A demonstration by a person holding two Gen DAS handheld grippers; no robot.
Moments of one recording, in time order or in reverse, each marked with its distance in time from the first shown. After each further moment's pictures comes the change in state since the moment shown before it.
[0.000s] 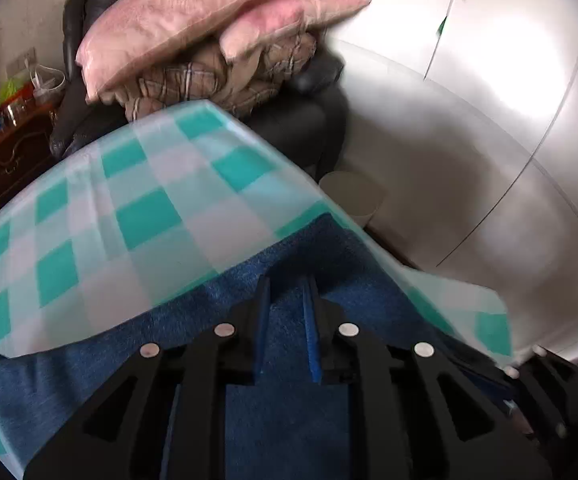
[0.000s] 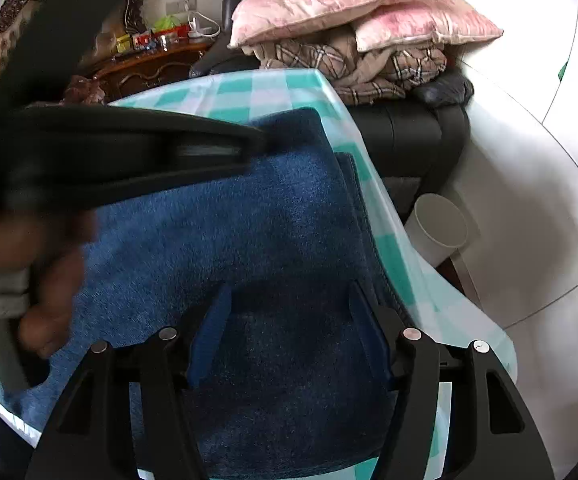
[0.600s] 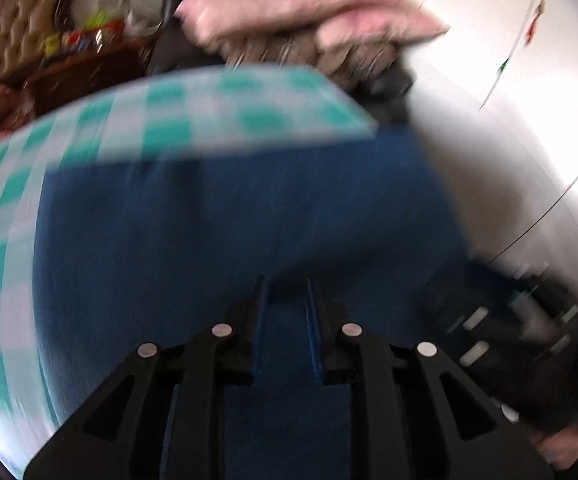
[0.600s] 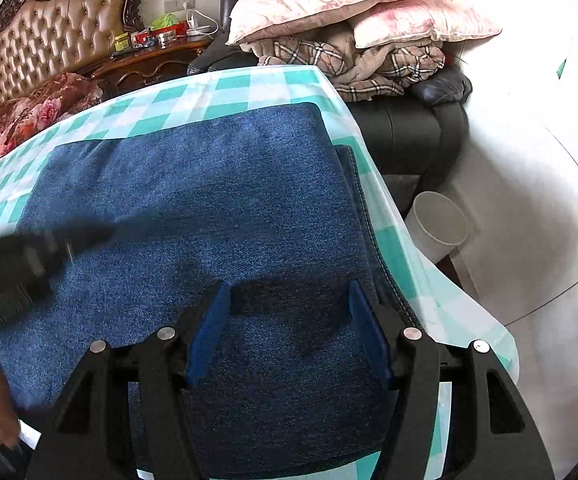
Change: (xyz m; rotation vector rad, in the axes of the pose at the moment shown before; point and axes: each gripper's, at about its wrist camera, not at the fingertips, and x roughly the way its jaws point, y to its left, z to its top) left arm -0.078 0.025 -0.111 -0.280 0.002 0.119; right arm 0.005 0.003 -0.003 0.000 0.003 -0.006
